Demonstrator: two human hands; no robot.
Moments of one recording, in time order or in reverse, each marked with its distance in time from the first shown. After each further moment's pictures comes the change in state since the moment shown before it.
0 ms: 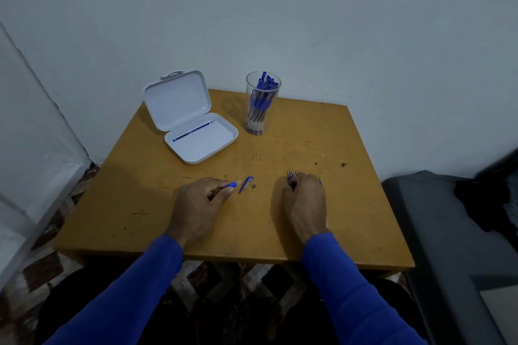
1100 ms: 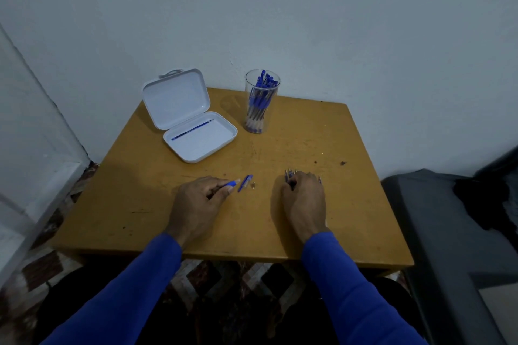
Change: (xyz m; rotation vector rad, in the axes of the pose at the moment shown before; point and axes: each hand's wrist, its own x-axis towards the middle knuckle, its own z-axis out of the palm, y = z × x) left_hand 0.000 0.003 -0.001 0.019 0.017 0.028; right_hand -0.001 0.001 0.001 0.033 -0.006 -0.002
